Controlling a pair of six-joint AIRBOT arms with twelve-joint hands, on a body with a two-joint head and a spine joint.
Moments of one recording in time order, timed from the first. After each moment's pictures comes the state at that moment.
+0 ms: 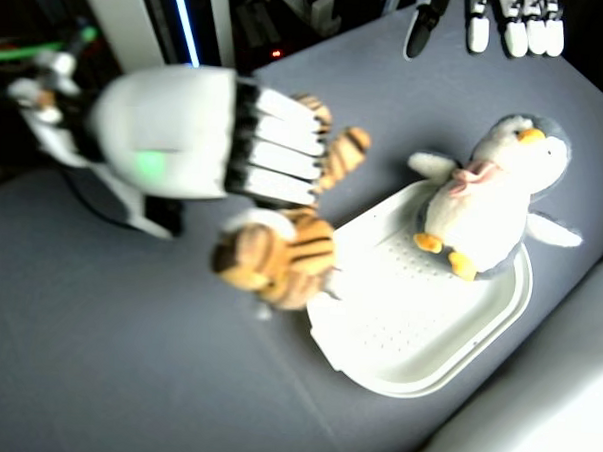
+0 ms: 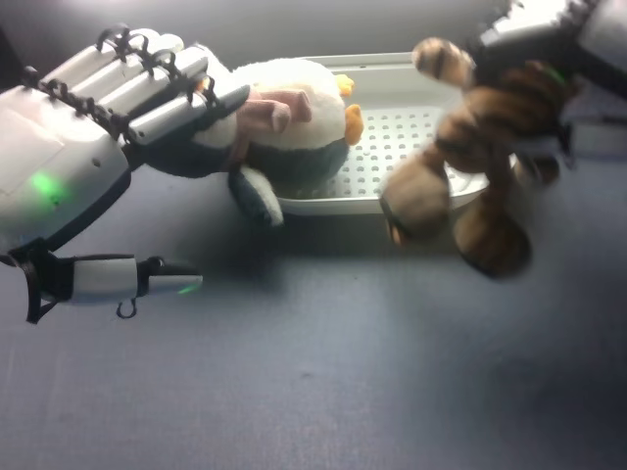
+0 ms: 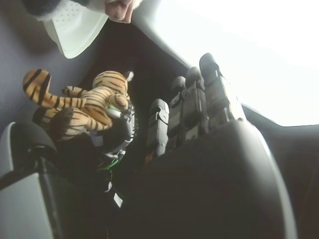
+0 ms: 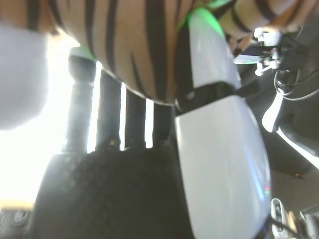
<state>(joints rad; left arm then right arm) 0.77 -0.81 0.92 -0.06 -1.06 1.11 -0.56 -1.08 1.38 -0.20 0.98 -0.50</state>
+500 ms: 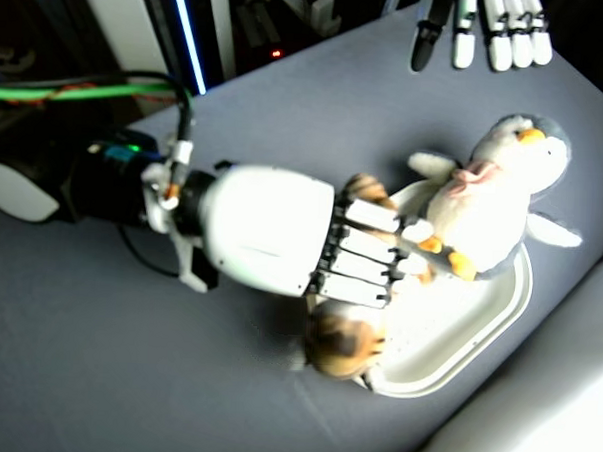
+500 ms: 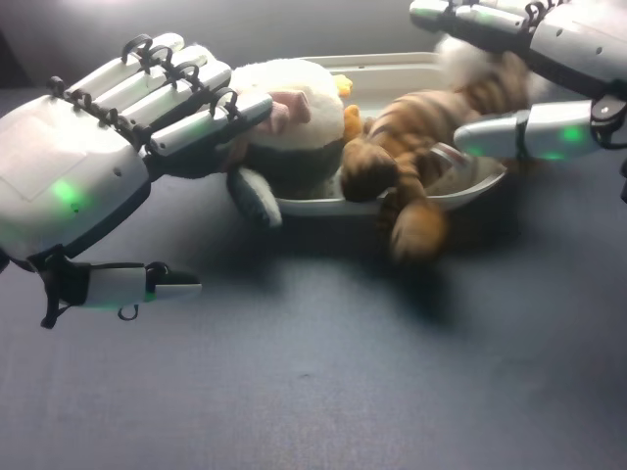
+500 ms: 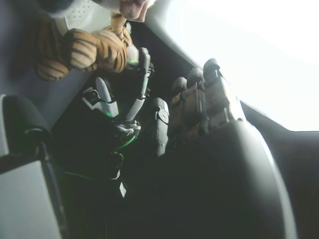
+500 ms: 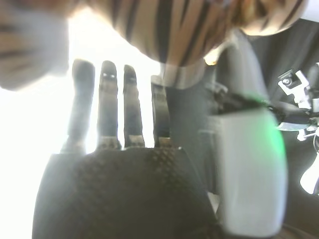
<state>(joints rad) 0.76 -0.83 0.93 -0.05 -1.04 1.10 -0.50 -1.15 1.47 -0.22 0.73 -0.50</state>
